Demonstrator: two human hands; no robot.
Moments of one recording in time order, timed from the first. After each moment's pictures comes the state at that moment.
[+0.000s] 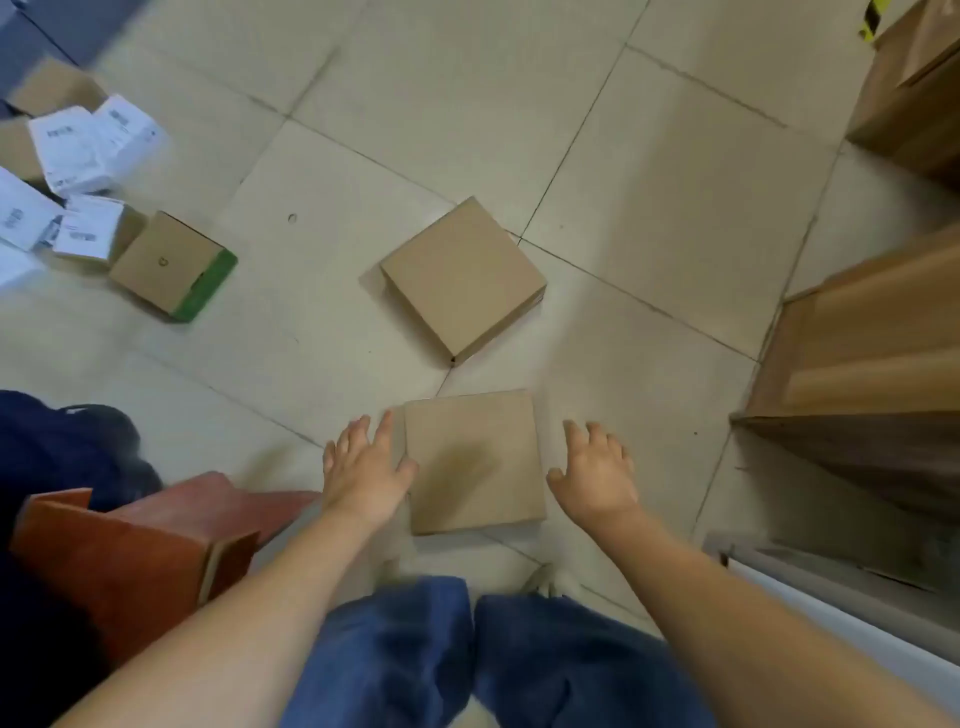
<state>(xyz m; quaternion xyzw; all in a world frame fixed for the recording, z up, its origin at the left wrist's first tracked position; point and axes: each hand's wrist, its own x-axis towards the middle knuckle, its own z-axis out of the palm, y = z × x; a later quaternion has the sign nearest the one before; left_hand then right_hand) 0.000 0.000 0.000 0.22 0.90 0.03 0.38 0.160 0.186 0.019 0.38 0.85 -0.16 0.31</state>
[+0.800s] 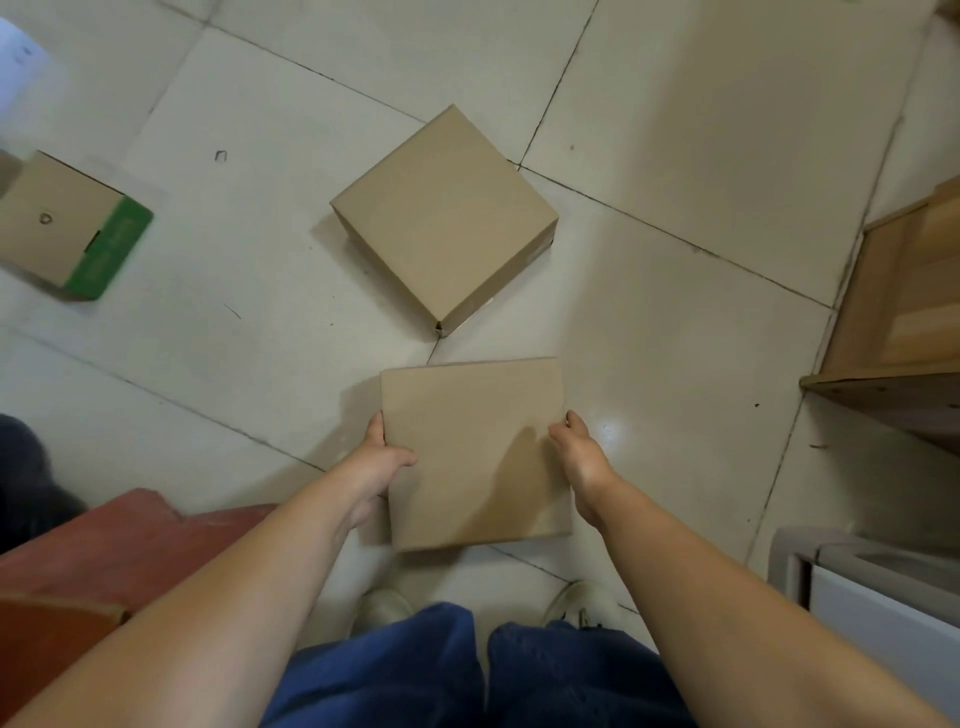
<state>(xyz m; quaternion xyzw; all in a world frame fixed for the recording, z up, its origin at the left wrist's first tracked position) 0.004 0.022 -0.162 -0.12 0.72 0.36 0.58 0.166 0.188 -0.163 0.62 0.44 -0.64 0.12</state>
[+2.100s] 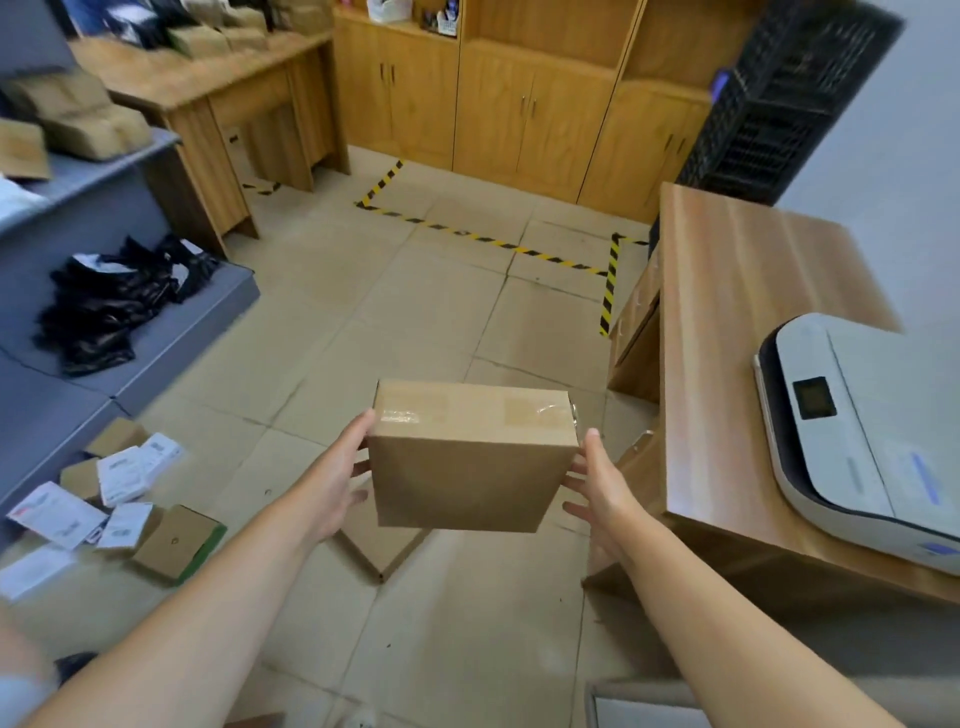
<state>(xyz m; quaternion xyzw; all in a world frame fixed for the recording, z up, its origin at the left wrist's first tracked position) -0.008 0.146 0.554 0.07 0.67 0.56 0.48 0.215 0.309 0.566 0.56 0.48 -0.66 -0.14</state>
